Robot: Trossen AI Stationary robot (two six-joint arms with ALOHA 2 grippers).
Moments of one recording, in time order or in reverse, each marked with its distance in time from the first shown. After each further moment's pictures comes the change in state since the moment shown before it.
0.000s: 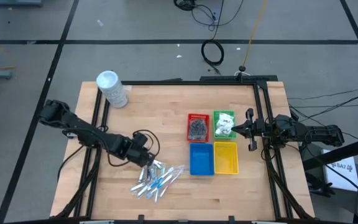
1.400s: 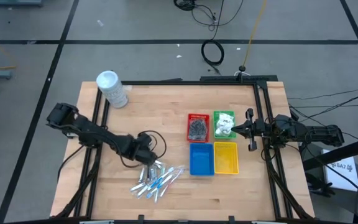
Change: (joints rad) left arm 0.050 0.134 0.037 -0.043 -0.027 0.143; right arm 0.000 0.000 0.000 -0.007 -0.001 -0.009
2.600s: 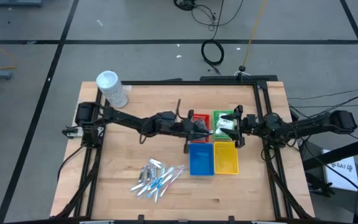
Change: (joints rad) left arm 0.352 0.312 0.275 1.414 0.528 1.340; right arm 0.002 0.740 -0.019 0.999 0.072 0.083
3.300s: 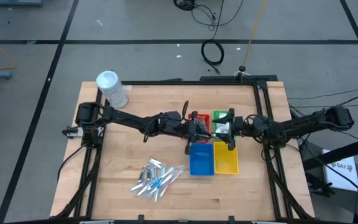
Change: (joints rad) left arm -0.007 0.003 0.082 -0.178 0.009 0.060; right arm 0.033 0.125 0.102 -0.214 0.022 0.027
